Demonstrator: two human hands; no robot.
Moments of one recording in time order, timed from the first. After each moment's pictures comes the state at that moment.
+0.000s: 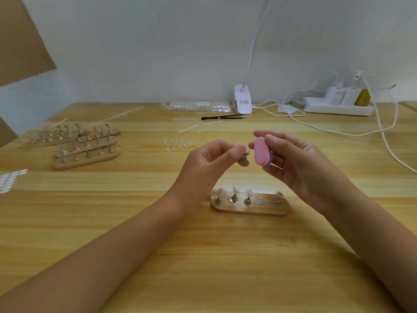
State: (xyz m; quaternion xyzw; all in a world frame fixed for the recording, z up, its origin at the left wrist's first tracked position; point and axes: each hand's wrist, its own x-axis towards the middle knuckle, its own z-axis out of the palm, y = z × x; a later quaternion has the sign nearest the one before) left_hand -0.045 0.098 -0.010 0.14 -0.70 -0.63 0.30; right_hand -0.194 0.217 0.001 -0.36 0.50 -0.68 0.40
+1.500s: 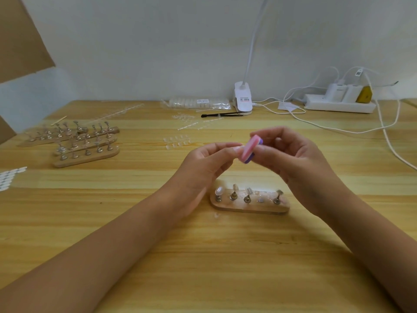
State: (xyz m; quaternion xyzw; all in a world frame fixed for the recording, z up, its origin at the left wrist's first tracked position) left_hand -0.045 0.089 -0.017 0.16 -0.61 -0.74 0.23; right_hand -0.178 0.219 0.001 -0.44 0.54 -0.66 0.29
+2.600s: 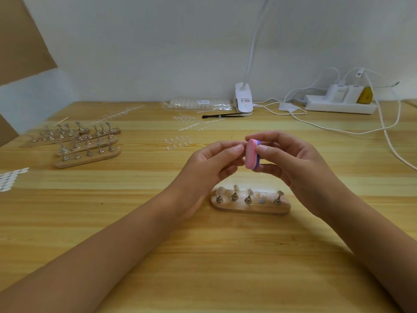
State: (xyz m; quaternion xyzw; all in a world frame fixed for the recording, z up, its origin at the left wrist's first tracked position) left_hand -0.045 0.091 -0.017 0.13 -0.63 -0.73 0.22; right_hand -0.181 0.219 0.001 -0.45 0.55 -0.63 0.30
